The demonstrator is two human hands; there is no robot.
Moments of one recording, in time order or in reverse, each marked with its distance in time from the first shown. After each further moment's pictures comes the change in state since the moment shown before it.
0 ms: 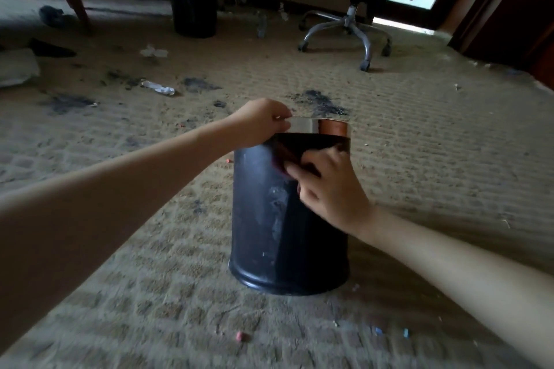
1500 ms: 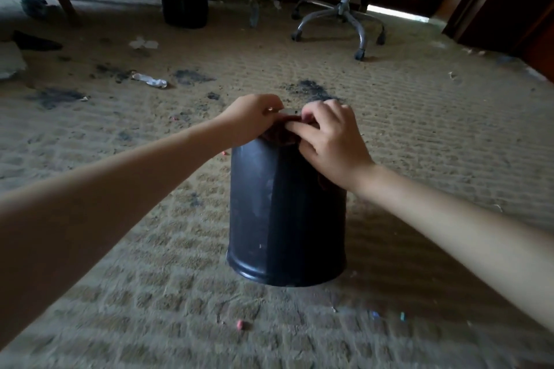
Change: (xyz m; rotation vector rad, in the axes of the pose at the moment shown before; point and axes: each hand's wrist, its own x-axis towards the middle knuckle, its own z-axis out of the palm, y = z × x) left_hand -0.004 -0.011 0.010 -0.064 0.058 0.037; right_hand 0.043 0.015 -0.020 -0.075 0.010 0.105
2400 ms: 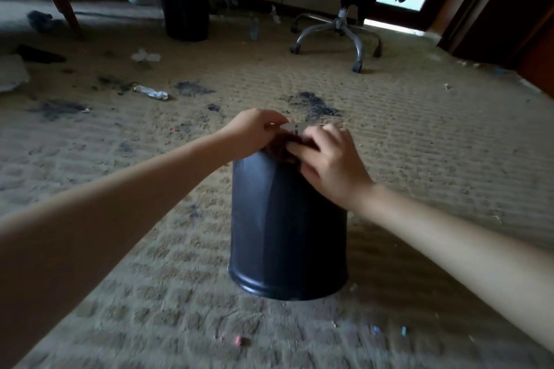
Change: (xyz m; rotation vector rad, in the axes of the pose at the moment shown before) left_hand 0.001 0.002 0.001 -0.021 -0.018 0.007; right_hand -0.010 0.002 0.003 0.039 -0.032 -0.028
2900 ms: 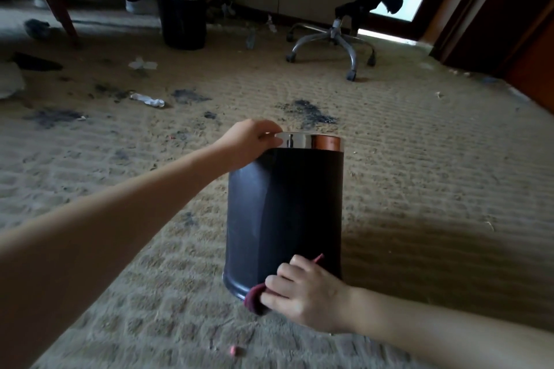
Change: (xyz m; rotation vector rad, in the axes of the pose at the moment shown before) left_hand -0.001 0.001 0.001 -0.036 0.022 -0.032; right_hand -0.121 -0.084 0.014 0.088 -0.343 -0.463
